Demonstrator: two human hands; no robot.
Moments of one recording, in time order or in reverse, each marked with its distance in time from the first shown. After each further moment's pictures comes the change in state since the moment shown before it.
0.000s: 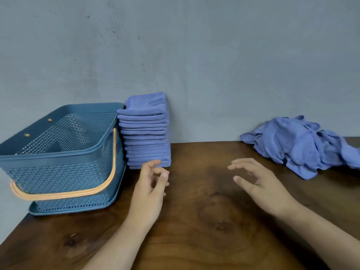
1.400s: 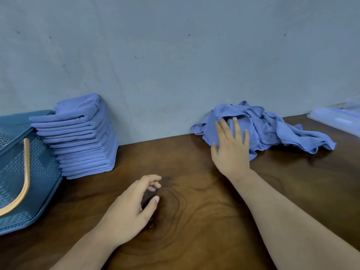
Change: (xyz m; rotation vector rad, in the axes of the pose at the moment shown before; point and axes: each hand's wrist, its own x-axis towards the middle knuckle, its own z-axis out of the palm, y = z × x) left_hand -0.033 0.025 0.117 0.639 -0.520 0.277; right_hand 0.028 0.136 -0.074 -0.803 0.493 0.151
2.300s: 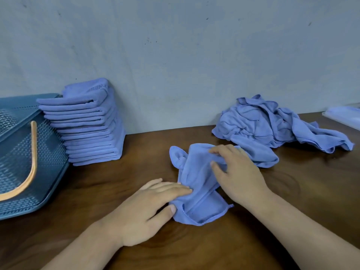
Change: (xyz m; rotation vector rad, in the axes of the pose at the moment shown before) left_hand -0.007 0.003 -0.007 0.045 -0.286 0.322; right_hand -0.068 -0.040 -0.071 0.410 -0.388 -0.058
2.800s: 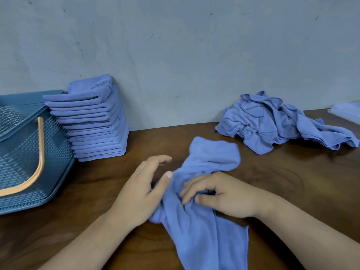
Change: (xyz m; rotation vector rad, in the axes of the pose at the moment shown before) left_hand 0.005 -0.002 0.002 -0.164 0.483 -0.266; right_hand -0.013 -0.027 0.001 0.431 -0.680 -0.313
